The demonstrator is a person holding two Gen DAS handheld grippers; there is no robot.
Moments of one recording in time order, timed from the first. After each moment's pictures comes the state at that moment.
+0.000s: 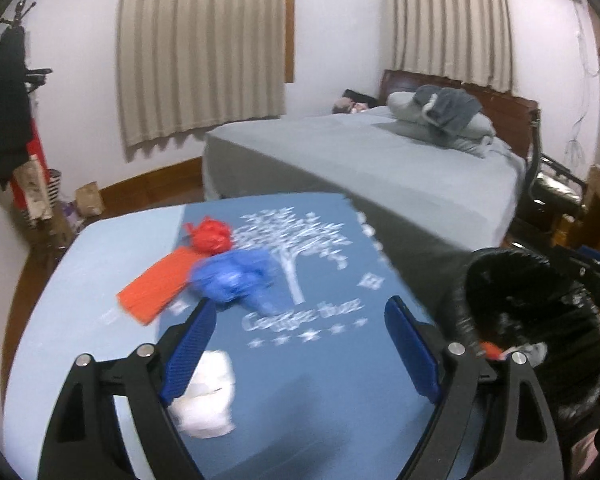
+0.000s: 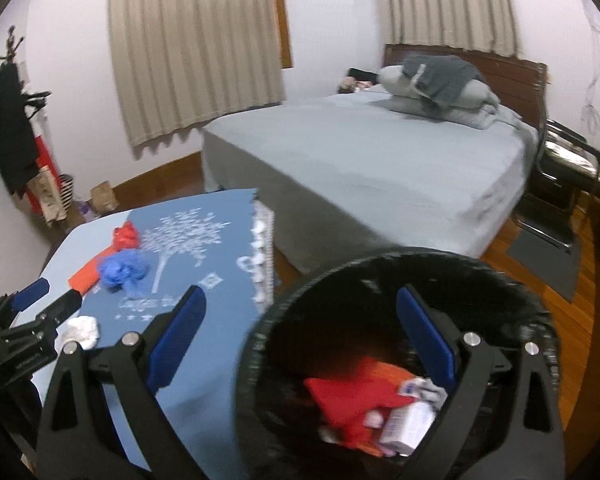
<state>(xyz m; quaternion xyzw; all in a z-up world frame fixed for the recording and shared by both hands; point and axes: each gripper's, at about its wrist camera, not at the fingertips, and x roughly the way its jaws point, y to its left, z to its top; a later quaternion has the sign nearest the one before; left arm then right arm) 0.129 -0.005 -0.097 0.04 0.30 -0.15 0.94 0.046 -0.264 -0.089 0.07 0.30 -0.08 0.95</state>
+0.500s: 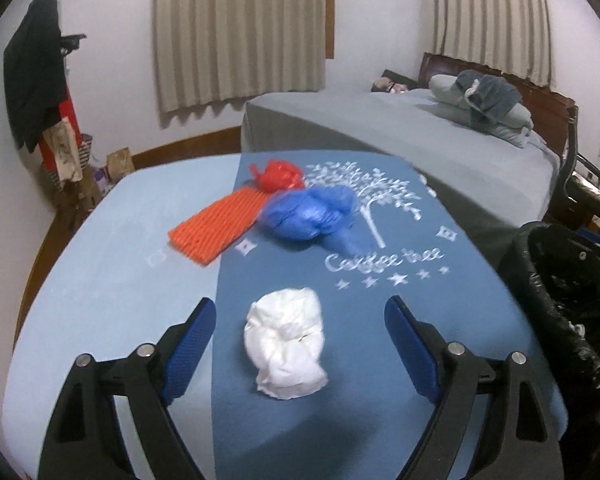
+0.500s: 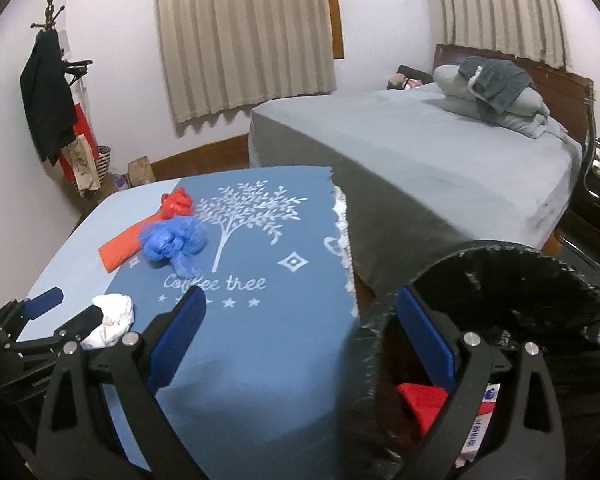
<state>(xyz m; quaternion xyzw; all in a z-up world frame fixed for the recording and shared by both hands) 0.135 0.054 -0.147 0.03 0.34 -0.10 0.93 0.084 -0.192 -0.125 0.05 0.31 -0.02 0.95</state>
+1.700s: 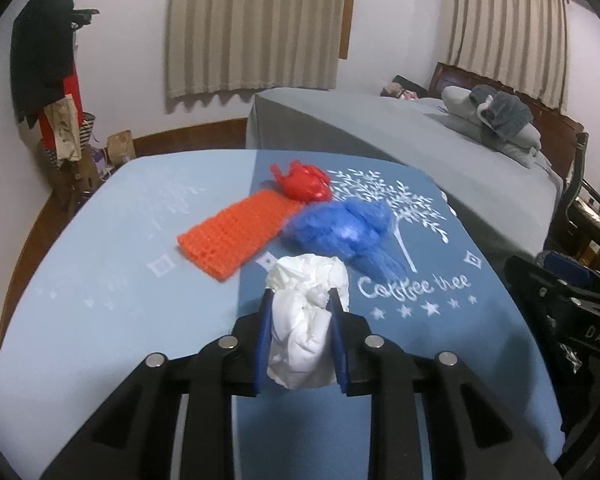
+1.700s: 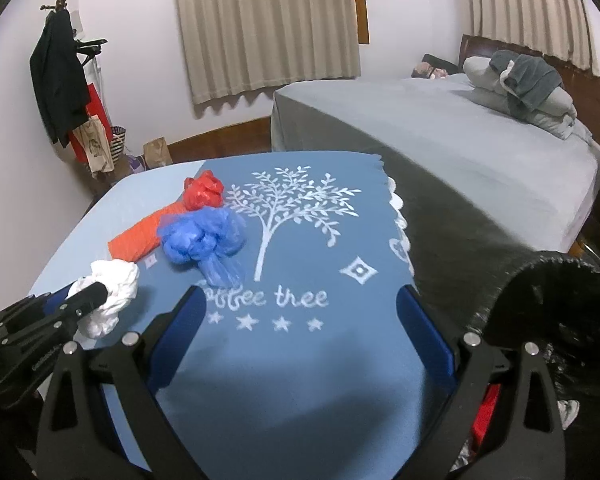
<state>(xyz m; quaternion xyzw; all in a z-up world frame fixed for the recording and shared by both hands) 0.173 0.085 -0.143 -0.01 0.35 -0.10 0.93 0.145 -0.146 -0.141 0.04 0.34 0.02 0.94</state>
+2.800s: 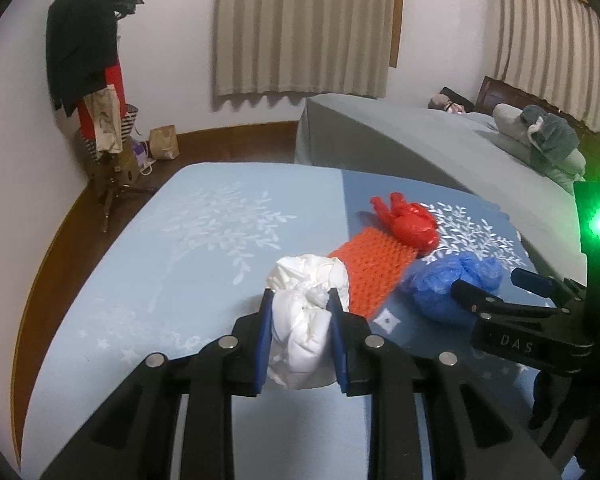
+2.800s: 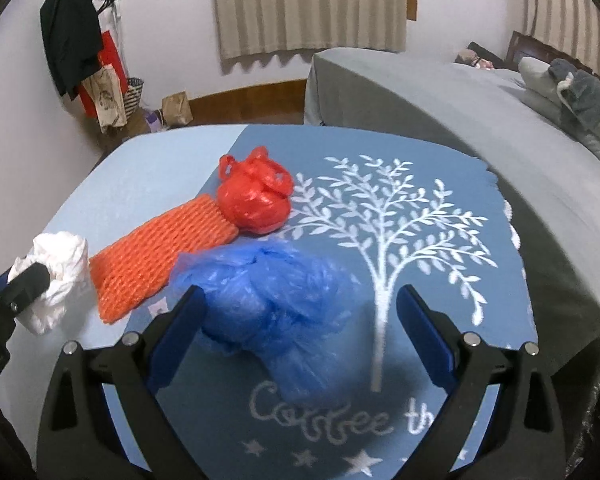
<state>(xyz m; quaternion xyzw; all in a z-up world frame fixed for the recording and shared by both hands) 0.233 0.157 -0.145 -0.02 0.35 -0.02 0.94 0.274 -0.050 -0.182 -0.01 0.40 0.06 0.91</state>
